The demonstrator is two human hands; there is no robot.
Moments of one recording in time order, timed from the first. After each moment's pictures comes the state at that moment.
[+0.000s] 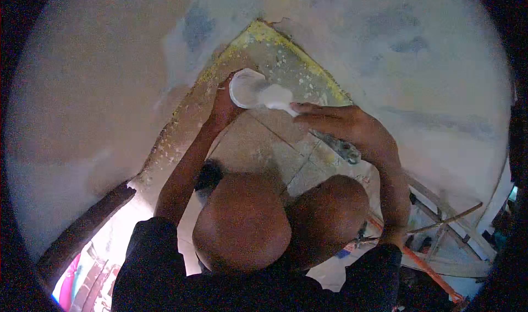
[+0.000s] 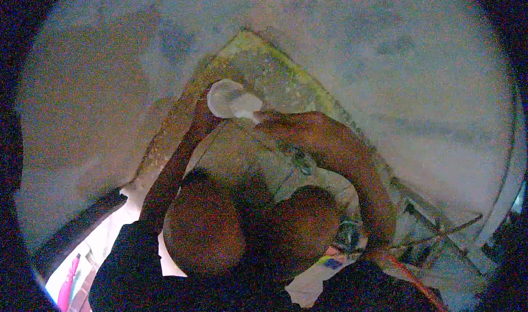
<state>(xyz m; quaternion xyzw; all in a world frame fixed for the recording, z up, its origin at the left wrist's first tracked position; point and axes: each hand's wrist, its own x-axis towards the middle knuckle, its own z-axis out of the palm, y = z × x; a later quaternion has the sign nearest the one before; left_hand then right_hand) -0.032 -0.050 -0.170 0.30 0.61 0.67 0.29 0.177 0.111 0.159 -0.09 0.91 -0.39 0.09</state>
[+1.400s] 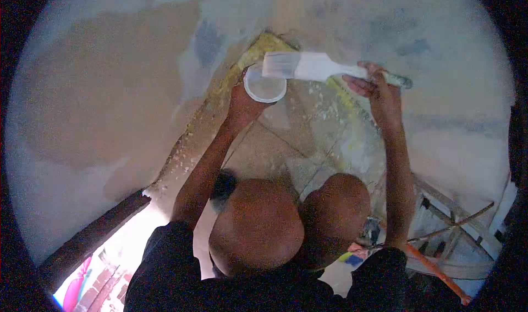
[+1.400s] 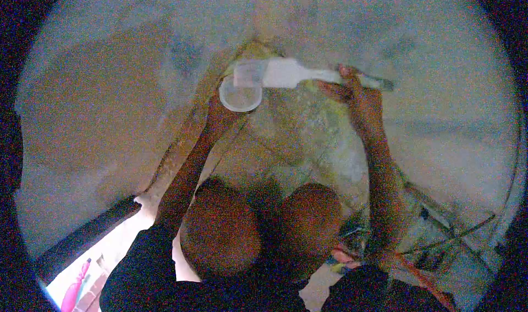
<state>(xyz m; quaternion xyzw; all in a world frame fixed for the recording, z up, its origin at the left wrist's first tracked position) -0.021 -0.042 -0.036 0.31 0.72 0.59 0.19 0.172 0.181 0.101 0.34 0.65 -0.64 -0.22</state>
